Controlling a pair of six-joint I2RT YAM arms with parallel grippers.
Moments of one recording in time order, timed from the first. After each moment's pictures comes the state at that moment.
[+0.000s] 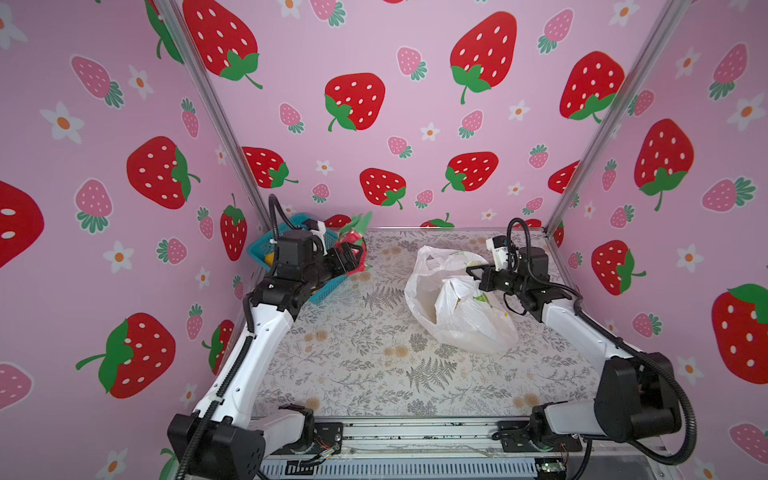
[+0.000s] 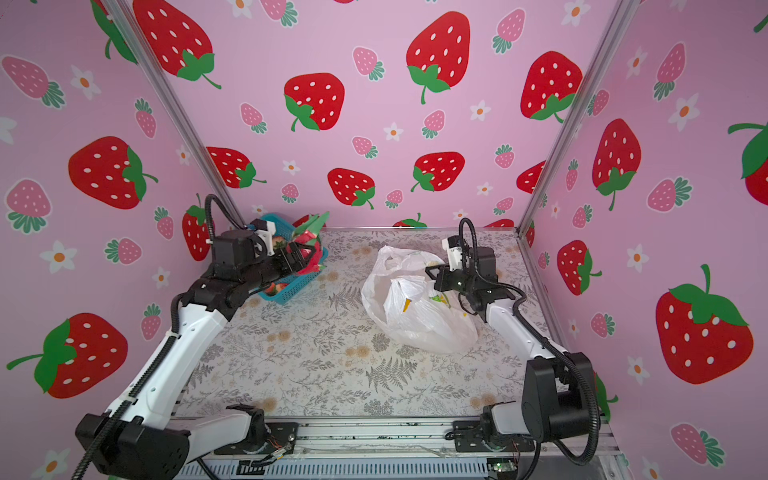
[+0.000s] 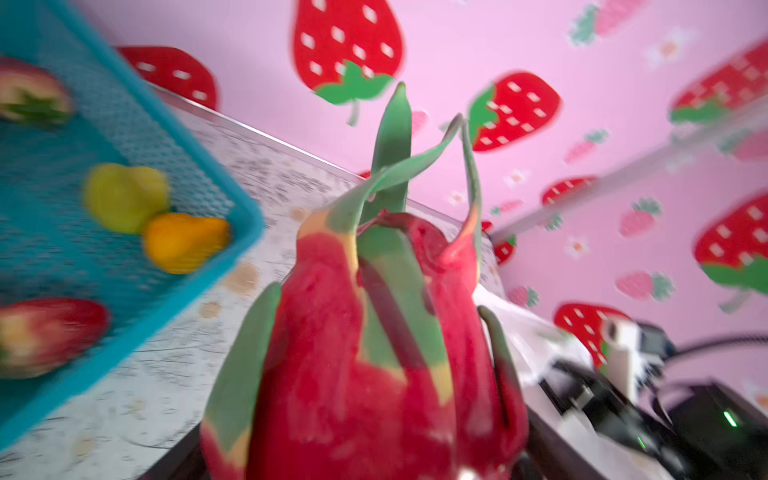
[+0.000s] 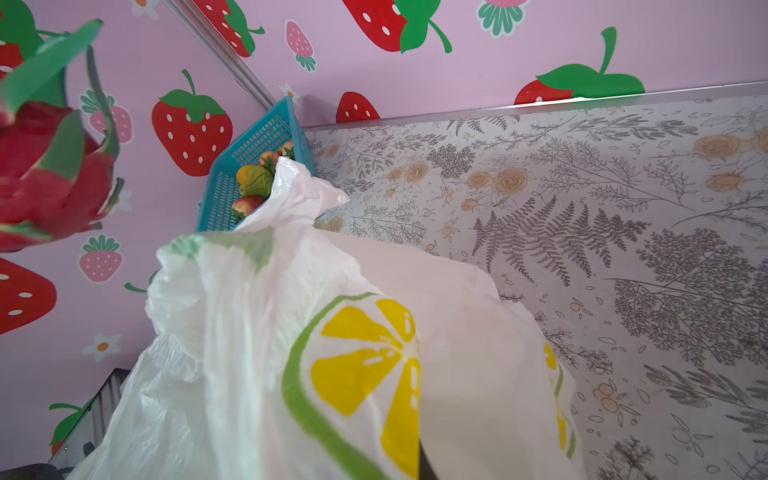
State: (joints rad) left arm -0.25 1.17 1.20 -0.49 0.33 -0.56; right arm 0.27 1.38 0.93 -0.02 -0.61 0.24
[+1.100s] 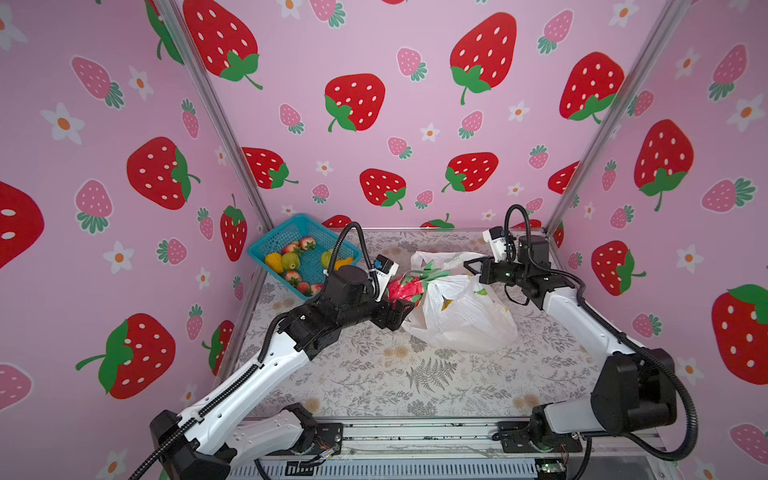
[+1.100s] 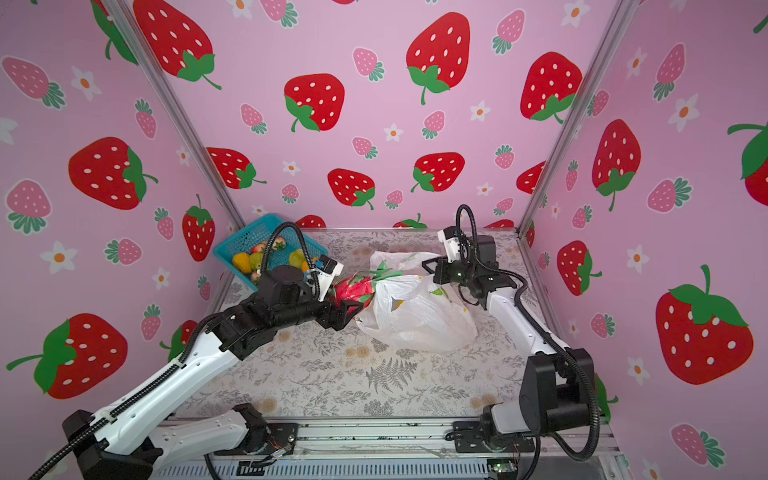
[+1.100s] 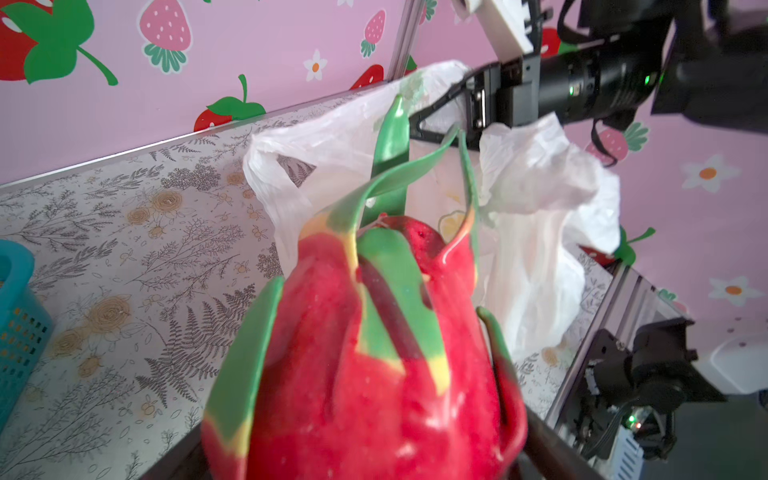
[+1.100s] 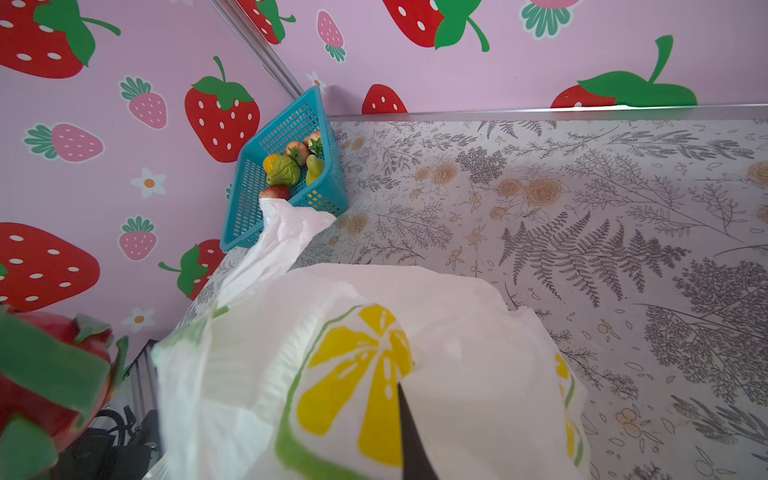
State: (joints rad) left arm -0.69 1.09 1.10 -0.56 0.17 -0.11; right arm 0.27 1.43 1.08 -0.18 -0.69 0.19
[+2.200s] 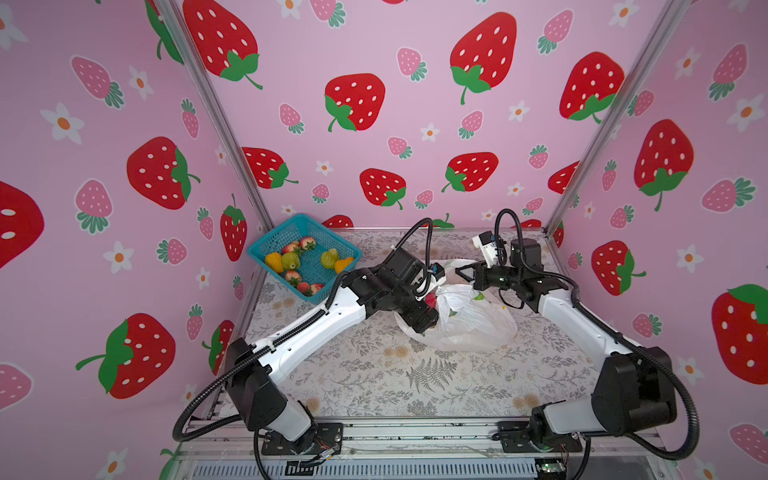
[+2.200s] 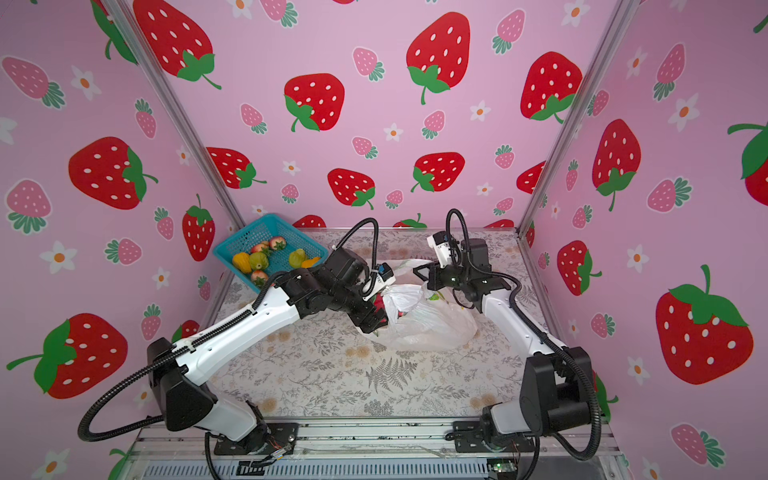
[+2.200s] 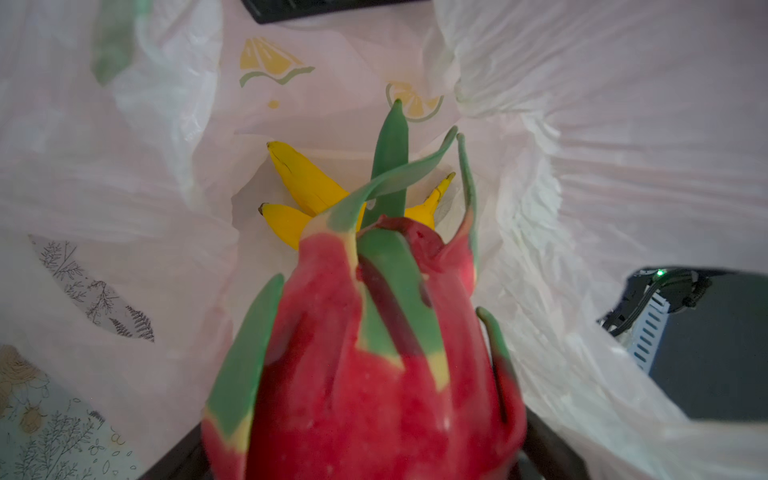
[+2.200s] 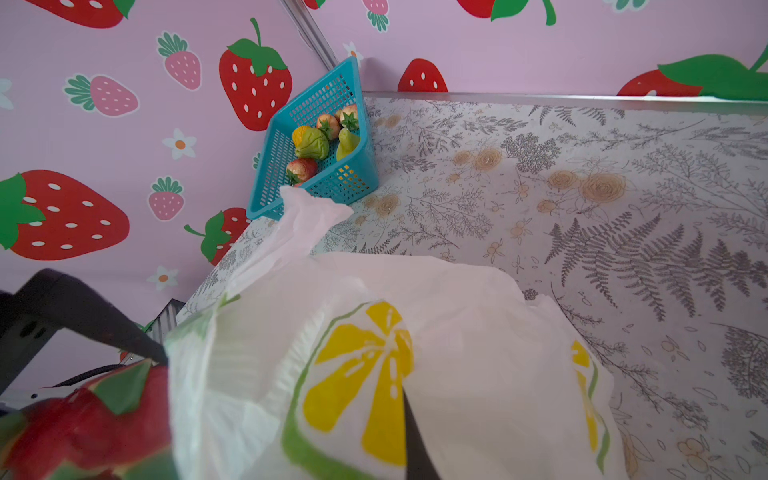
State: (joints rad) left arm -0.78 1.55 1.50 -0.86 0.22 0.08; right arm 0.32 1.42 1.03 -0.17 -0.74 0.13
